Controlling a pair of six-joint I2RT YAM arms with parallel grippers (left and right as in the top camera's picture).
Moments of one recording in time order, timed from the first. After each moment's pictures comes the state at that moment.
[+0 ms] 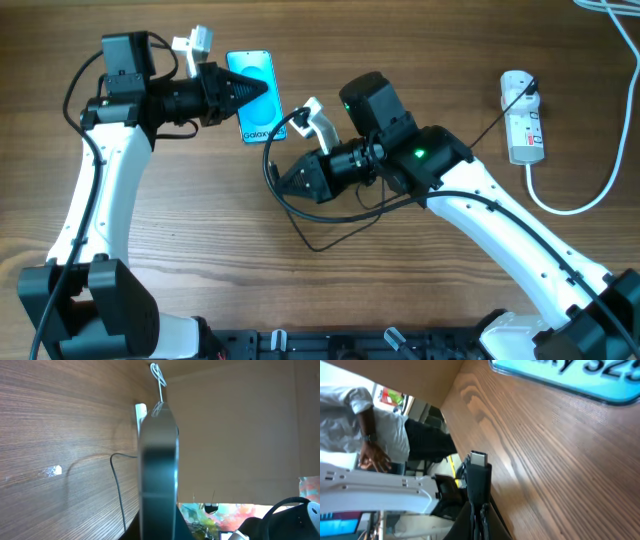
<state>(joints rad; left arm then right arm) 0.07 1.62 1.31 -0.55 1.16 -0.50 0.65 1.54 1.32 -0.61 -0.86 0.36</state>
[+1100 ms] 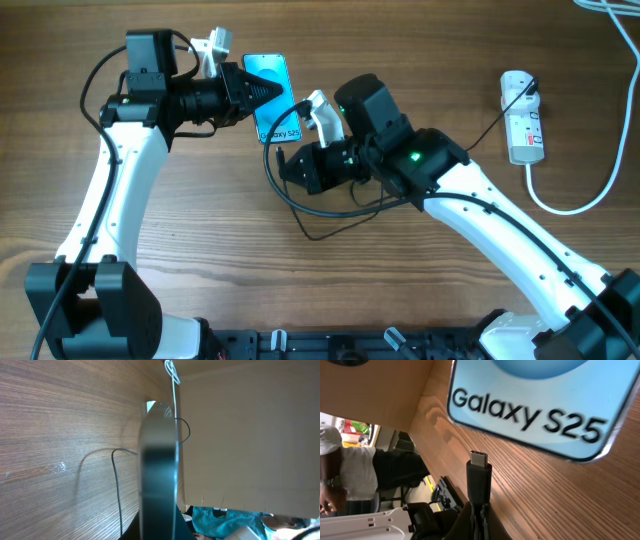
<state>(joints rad) -0.01 1.62 1.31 -0.53 1.04 -0.57 0.67 1.54 1.32 -0.59 -0.63 0.46</state>
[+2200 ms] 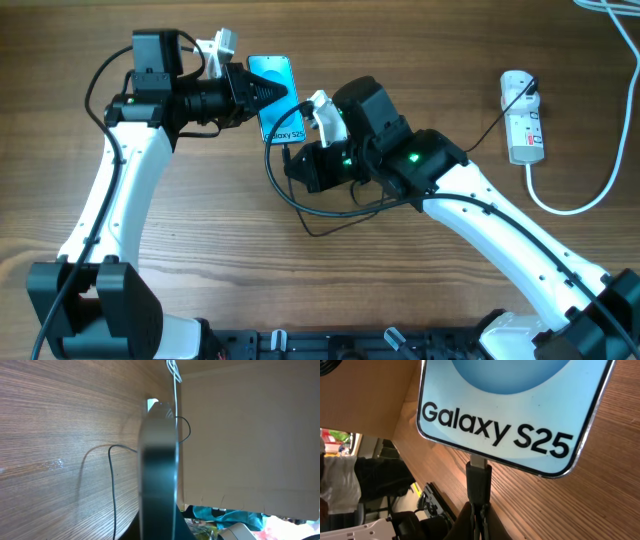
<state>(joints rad) -0.03 1.62 1.31 -0.53 1.03 -0.59 0.68 1.54 1.32 -0.61 -0.54 0.47</state>
